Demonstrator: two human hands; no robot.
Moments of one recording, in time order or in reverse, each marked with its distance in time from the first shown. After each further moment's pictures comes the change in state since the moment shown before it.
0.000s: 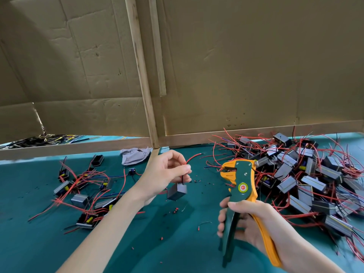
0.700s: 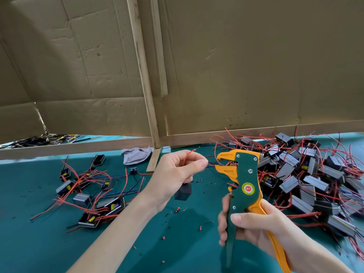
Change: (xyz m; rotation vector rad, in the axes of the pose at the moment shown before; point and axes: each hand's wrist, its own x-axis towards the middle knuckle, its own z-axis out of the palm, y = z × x) left_hand -0.017 0.022 0.030 -0.062 0.006 0.100; right_hand -0.012 -0.007 0.003 -0.021 -0.335 -0.120
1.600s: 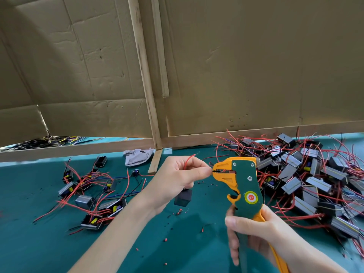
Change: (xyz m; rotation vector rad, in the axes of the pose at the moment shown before) left_hand -0.004 0.007 -0.008 0.102 -0.167 -0.055; right_hand -0.003 0.006 0.004 -0.149 0.038 0.030
